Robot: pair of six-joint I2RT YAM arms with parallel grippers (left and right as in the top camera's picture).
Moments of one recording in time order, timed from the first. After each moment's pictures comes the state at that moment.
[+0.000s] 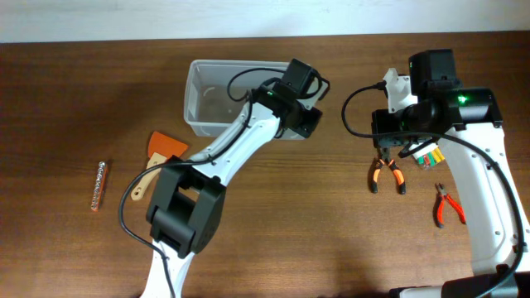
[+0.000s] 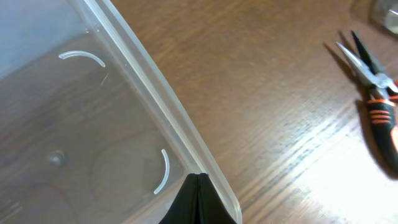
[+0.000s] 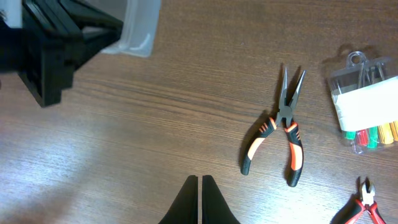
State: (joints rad) left arm -0.61 2.21 1.86 -0.67 0.15 0.00; right arm 0.04 1.56 1.56 -1.22 -0.18 -0.04
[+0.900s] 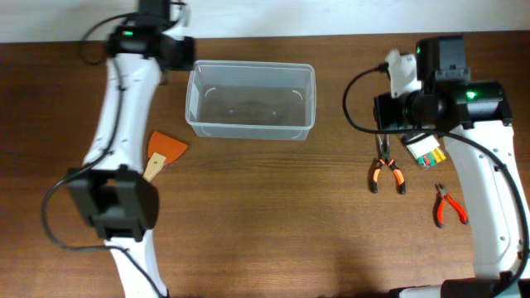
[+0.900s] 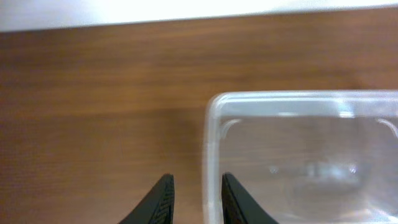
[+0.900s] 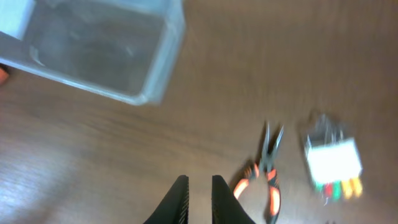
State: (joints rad) left arm -0.07 2.15 2.22 -1.03 0.00 -0.01; right arm 0.06 1.57 1.69 -1.17 -0.17 -0.11
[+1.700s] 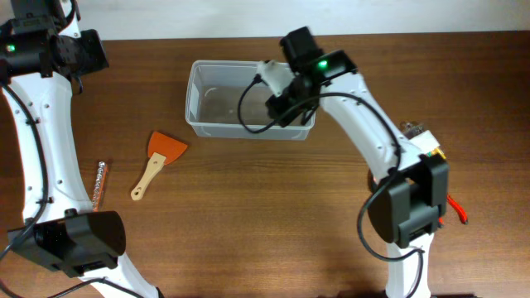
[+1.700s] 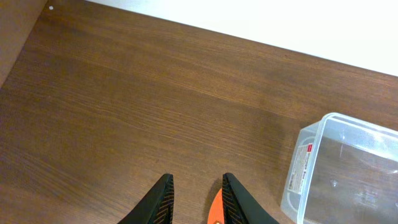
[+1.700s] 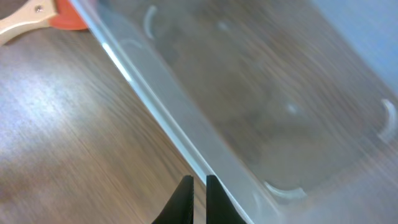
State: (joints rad) left arm 0.19 1.95 2.24 -1.17 -0.06 -0.07; right arm 0.44 2.15 2.00 -1.05 -0.34 -0.31
